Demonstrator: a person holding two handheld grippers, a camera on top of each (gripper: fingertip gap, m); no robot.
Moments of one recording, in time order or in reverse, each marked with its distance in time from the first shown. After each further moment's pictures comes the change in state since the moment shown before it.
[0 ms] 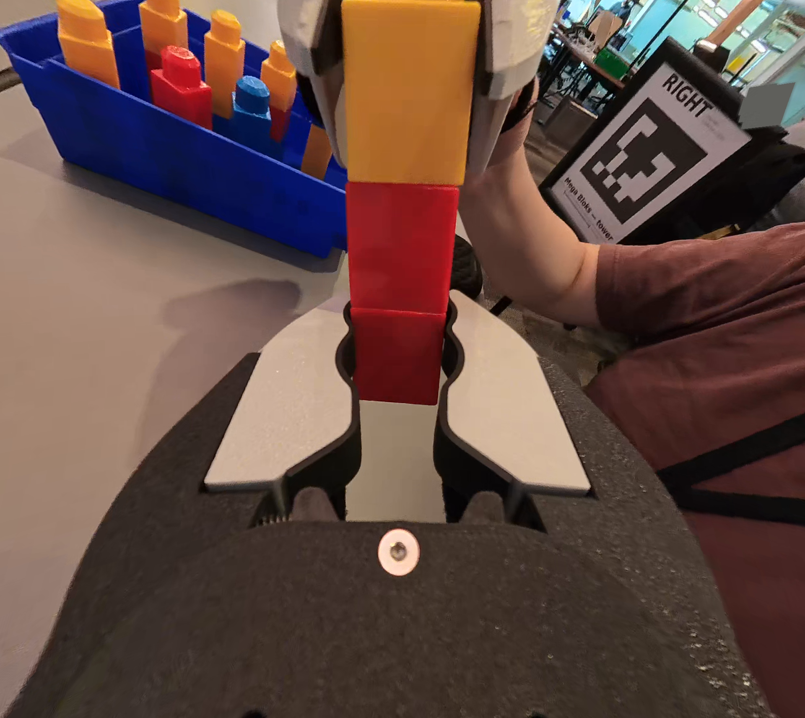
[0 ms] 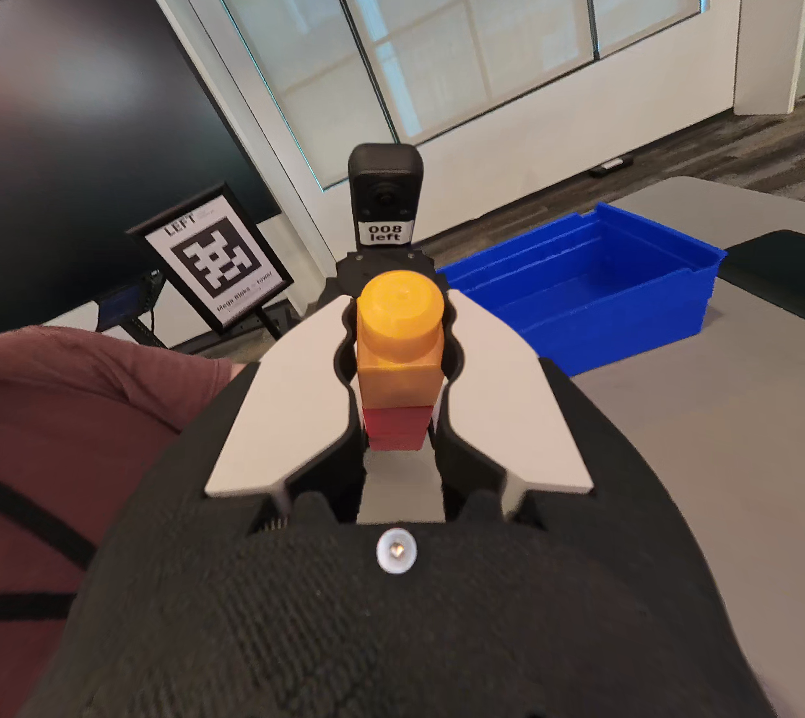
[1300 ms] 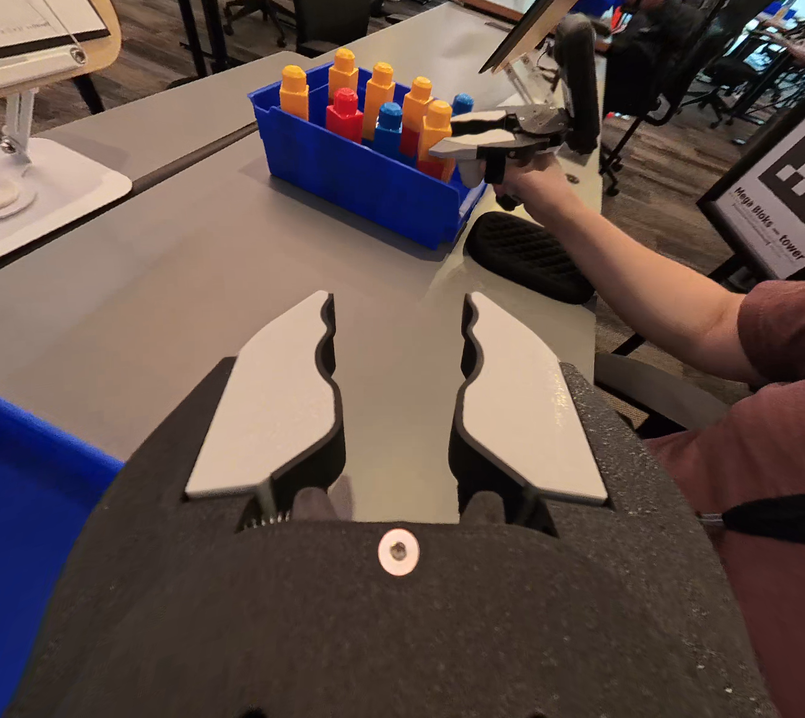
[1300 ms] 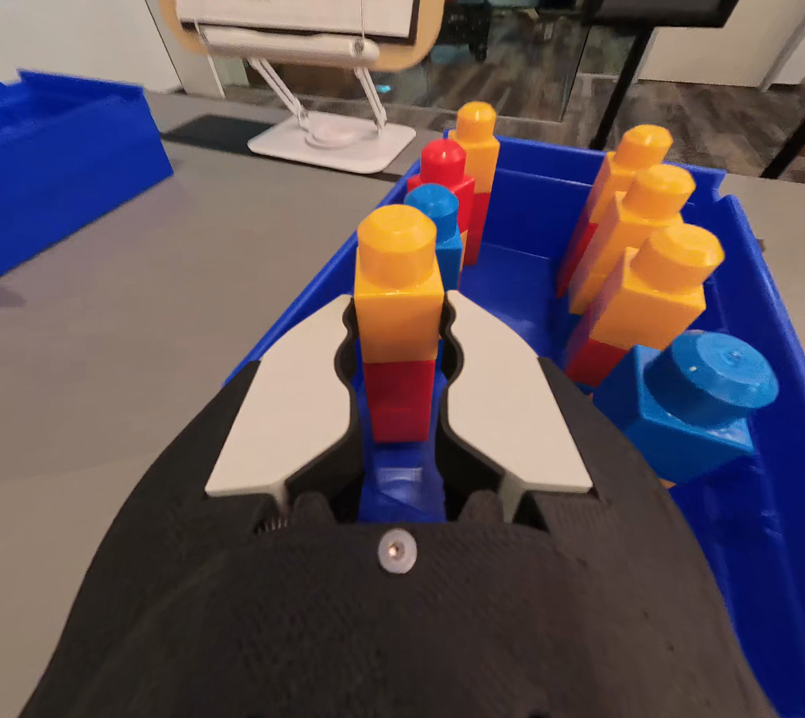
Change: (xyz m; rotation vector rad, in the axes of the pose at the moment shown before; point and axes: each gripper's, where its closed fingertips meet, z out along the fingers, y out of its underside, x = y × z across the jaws) left arm -0.006 0.015 -0.062 0.093 -0.390 0.107; right arm 0.119 0.112 -0.251 -0.037 1.173 -0.208
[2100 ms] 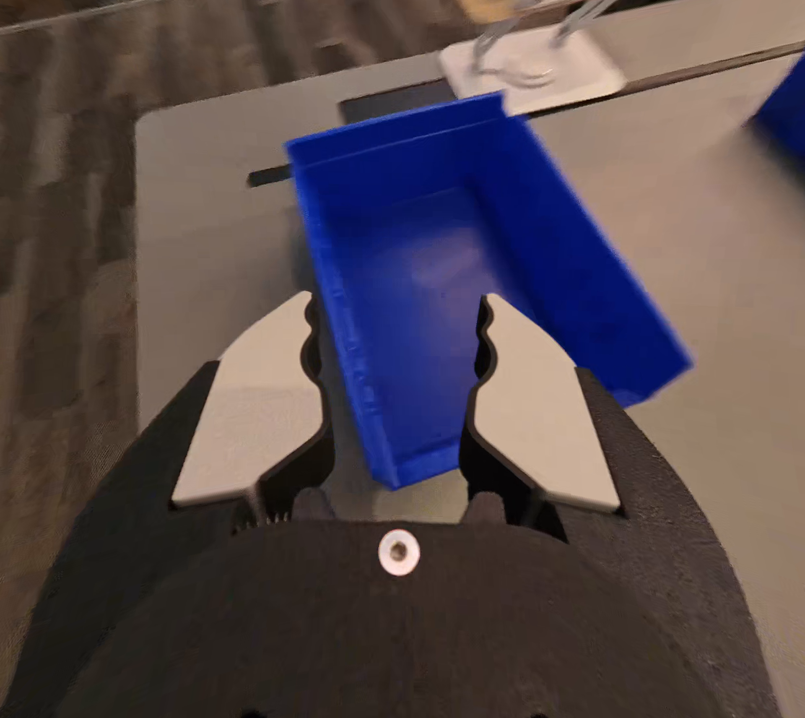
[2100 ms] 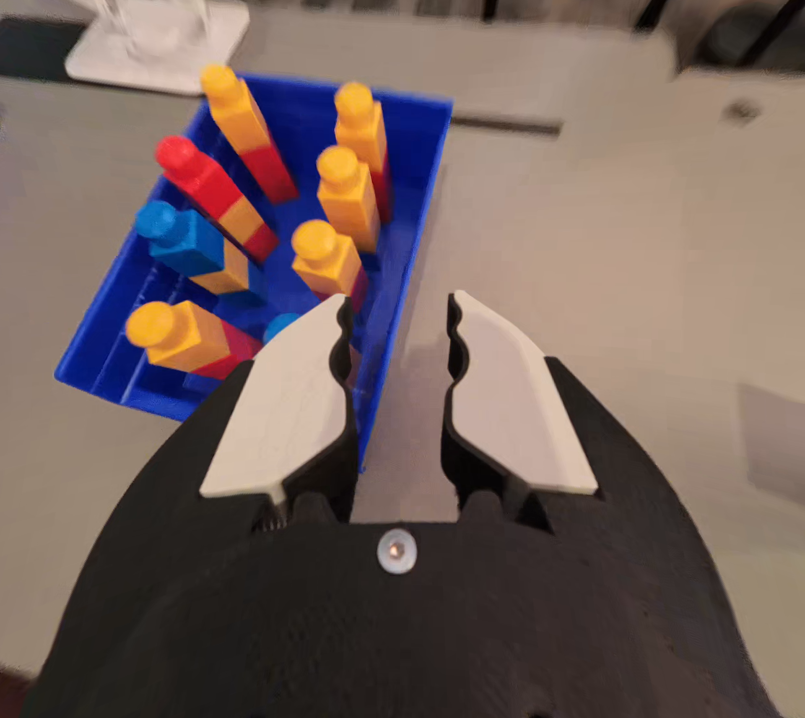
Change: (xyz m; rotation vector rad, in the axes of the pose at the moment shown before) left arm -0.185 0.041 -0.213 -0.158 -0.866 -0.204; right arm 0.169 -0.032 -0.059 -0.437 0.083 0.173
